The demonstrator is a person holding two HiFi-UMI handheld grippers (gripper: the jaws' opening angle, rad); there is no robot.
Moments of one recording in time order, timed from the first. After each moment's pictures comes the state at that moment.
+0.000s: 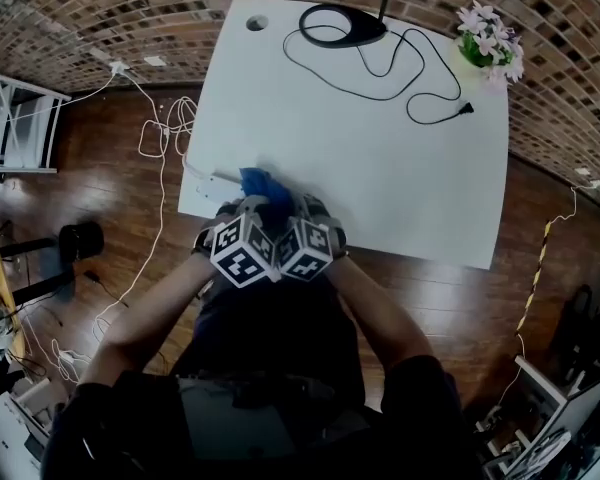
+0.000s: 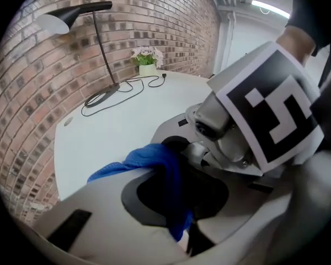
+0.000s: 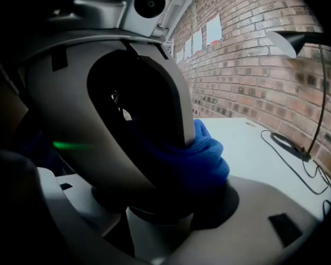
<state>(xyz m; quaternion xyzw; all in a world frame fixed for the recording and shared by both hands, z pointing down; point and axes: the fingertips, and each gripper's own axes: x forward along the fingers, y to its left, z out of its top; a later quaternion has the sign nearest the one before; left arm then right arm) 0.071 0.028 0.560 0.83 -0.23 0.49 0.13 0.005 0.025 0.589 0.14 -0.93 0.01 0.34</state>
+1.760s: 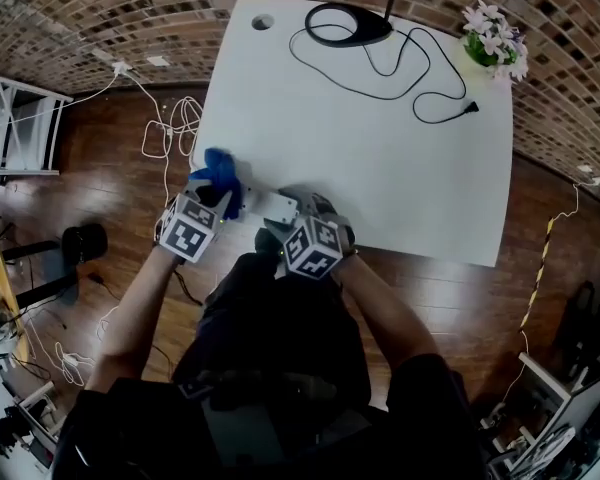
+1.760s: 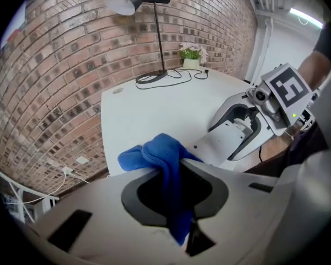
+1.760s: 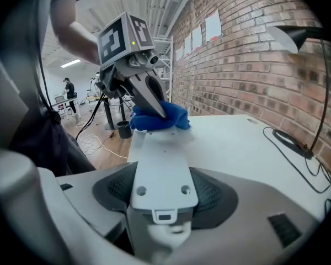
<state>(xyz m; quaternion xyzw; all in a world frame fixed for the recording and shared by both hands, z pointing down) -0.075 -0.007 0.559 0.77 -0.36 0.48 0.20 0.000 0.025 0.589 0.13 -0.93 0.03 0.35</state>
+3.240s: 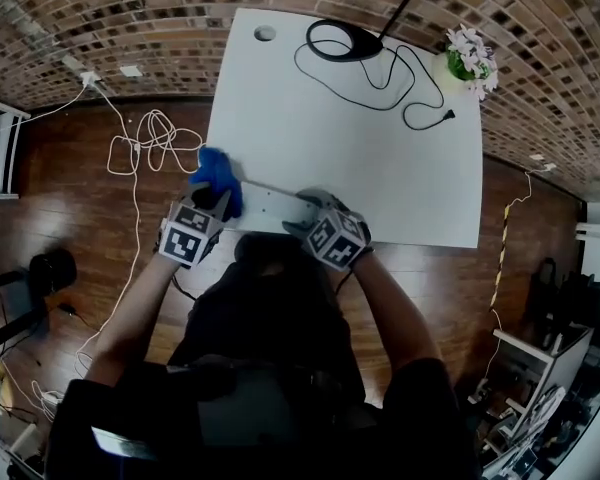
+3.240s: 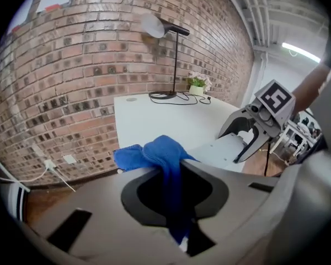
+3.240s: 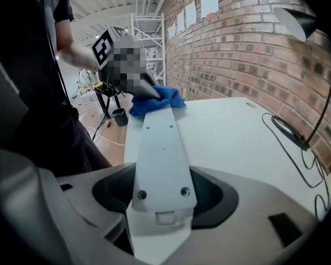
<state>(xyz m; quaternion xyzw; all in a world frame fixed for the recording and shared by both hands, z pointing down) -0.121 -0.024 0.551 0.84 -0.38 0.34 0.21 0.004 0.020 0.588 0.14 -0.89 0.08 0.44</state>
